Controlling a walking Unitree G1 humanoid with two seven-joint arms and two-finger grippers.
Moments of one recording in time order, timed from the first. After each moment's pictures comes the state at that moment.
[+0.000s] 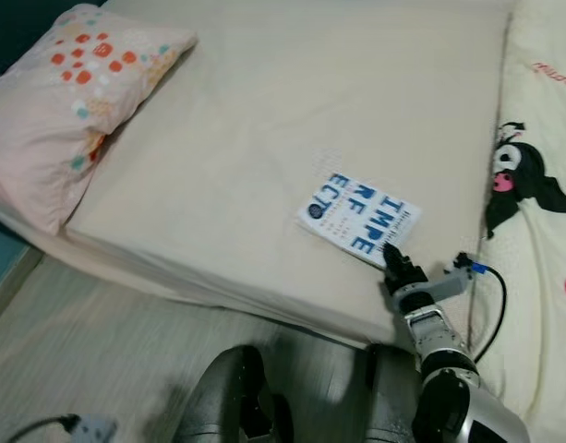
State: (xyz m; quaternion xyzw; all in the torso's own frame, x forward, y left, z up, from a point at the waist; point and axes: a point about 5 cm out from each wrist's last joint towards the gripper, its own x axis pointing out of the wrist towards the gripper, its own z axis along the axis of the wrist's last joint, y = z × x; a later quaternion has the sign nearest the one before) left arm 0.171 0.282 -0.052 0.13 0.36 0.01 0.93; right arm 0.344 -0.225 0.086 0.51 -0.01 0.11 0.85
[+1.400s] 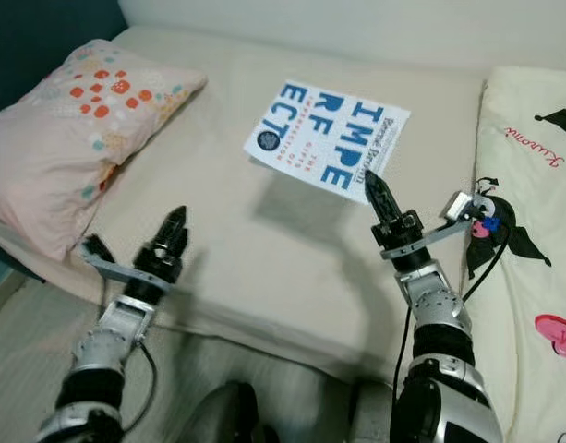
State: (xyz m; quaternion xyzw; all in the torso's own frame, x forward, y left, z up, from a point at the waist) left arm 0.328 0.149 0.106 -0.61 -0.05 -0.22 0.76; right arm 0.351 -0.192 0.175 0.47 -0.18 0.40 0.77
